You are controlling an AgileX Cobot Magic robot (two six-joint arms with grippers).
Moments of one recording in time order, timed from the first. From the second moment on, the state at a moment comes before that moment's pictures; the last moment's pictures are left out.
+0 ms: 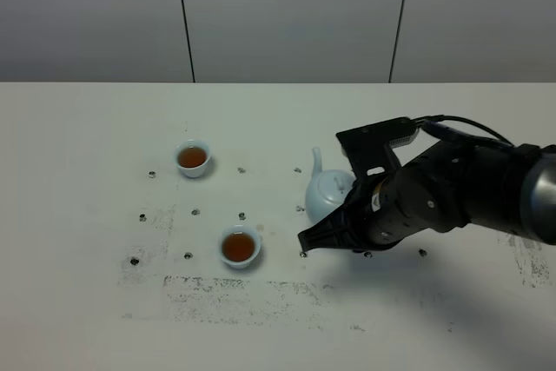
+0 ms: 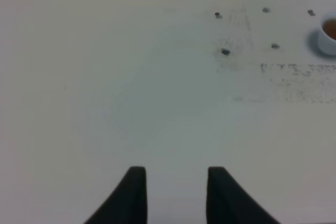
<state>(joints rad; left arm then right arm) 0.05 0.00 -0.46 -0.08 1.07 0.11 0.62 1.77 -1.08 -0.07 0.51 0.29</state>
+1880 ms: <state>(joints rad) 0.05 0.00 -0.46 -0.08 1.07 0.11 0.62 2.06 -1.34 -0.12 0.50 0.21</state>
